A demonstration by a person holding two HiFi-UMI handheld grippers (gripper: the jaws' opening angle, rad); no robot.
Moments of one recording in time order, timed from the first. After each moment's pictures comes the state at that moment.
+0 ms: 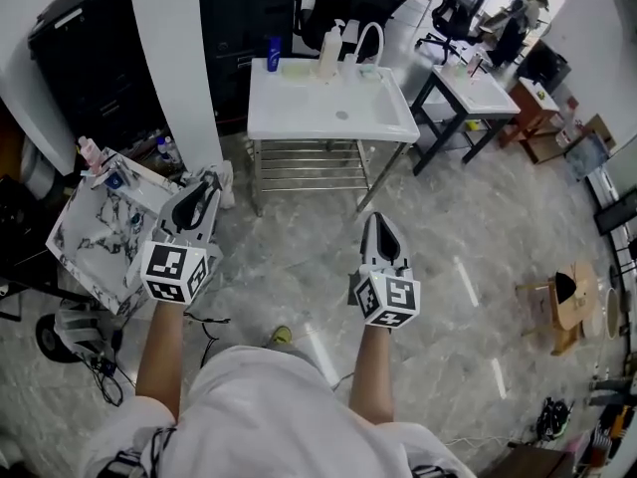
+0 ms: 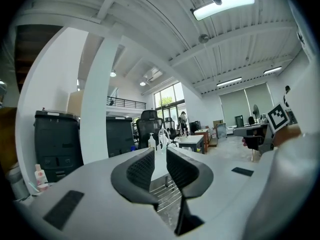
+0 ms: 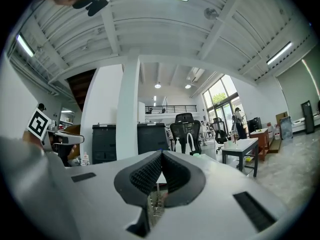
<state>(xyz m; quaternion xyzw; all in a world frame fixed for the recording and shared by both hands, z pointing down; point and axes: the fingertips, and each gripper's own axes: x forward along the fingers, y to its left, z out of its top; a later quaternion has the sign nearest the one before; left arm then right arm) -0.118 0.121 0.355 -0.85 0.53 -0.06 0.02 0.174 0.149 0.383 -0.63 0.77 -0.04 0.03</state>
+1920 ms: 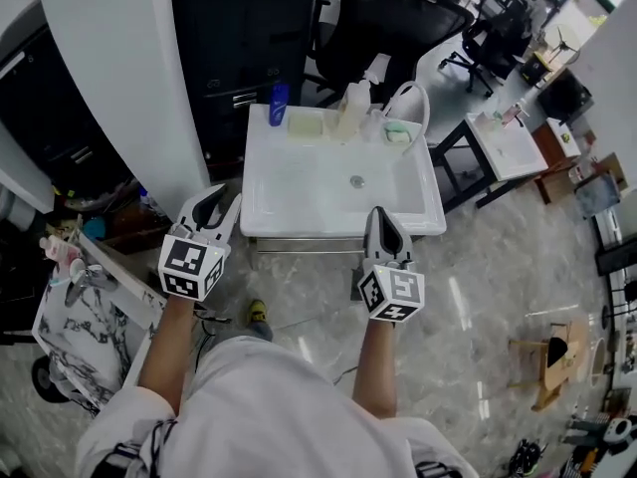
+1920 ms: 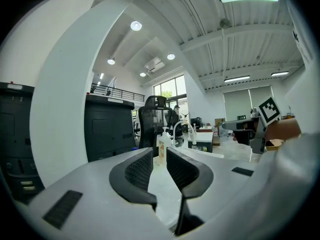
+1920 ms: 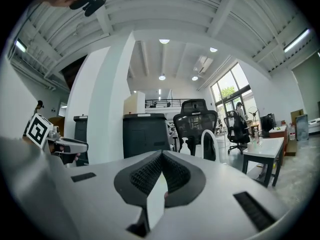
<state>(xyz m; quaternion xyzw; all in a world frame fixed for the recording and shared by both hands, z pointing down) -0.110 -0.318 0.386 -0.86 0.51 -0.08 -0.02 0.147 -0.311 0.377 -0.61 0.79 -0.05 0.00</state>
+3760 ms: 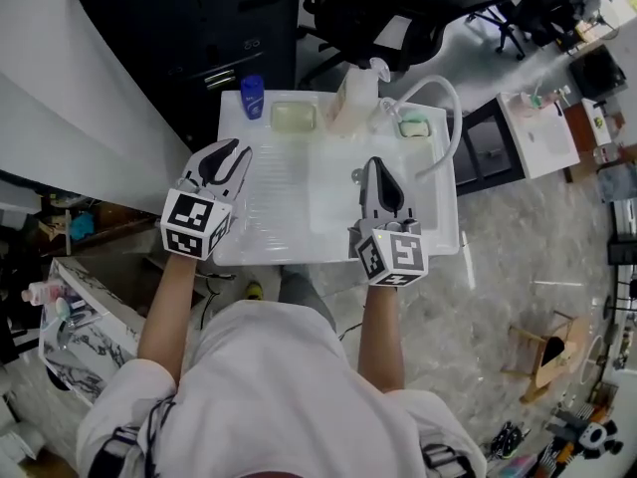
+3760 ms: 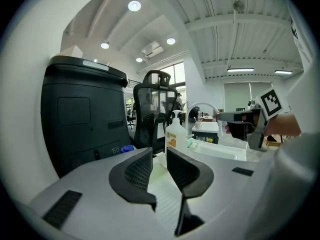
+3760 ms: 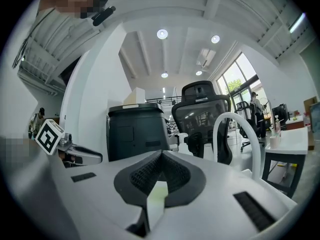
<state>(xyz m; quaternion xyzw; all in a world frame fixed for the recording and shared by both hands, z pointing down) -0.037 -0.578 0.460 -0.86 0.48 -0.14 -0.06 0.173 -0.568 0.427 -0.56 0.82 -0.06 0.01</state>
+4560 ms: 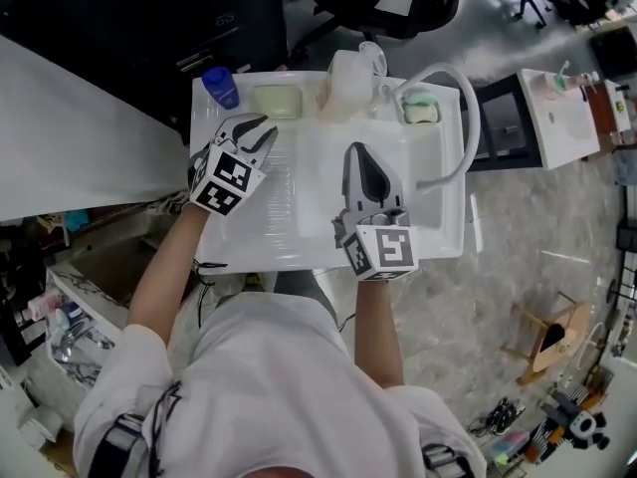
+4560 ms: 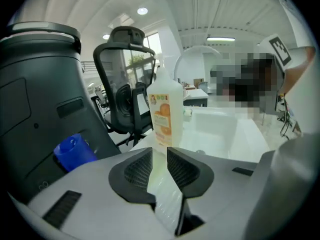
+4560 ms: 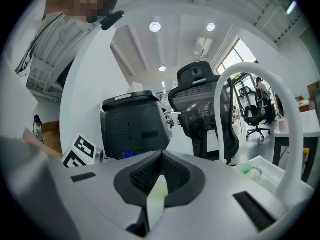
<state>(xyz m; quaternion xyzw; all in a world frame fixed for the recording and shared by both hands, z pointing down) 0.056 -0.696 0.589 -0.88 0.36 -0.32 -0.03 0.184 -0.649 0.488 -0.54 0.84 -0.11 0.01</state>
